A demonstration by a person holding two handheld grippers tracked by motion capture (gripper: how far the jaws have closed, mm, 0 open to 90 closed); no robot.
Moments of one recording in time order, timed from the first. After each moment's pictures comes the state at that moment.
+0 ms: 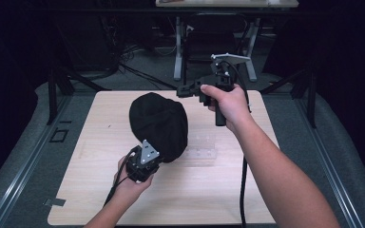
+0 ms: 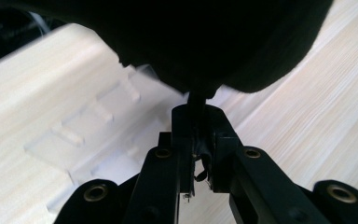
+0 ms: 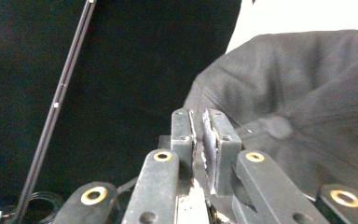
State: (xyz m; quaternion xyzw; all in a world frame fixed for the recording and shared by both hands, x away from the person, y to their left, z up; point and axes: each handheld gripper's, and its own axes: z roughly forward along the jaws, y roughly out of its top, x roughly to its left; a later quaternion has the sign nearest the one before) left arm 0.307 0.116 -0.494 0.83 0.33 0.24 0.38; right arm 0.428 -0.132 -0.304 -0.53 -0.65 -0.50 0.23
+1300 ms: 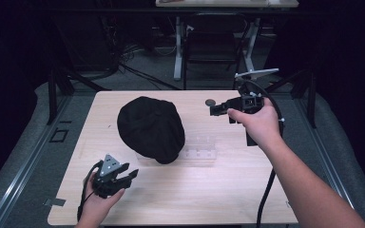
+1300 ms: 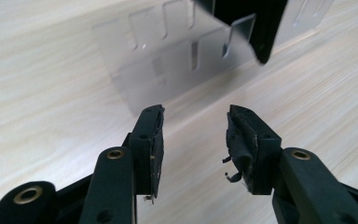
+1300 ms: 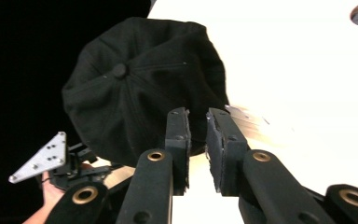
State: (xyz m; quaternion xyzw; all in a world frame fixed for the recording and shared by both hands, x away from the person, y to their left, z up) left arm 0.279 0.207 -0.522 0.79 0.42 0.20 0.39; right arm 0.384 -0.189 -0.319 -0.56 -0.72 -0.41 0.04
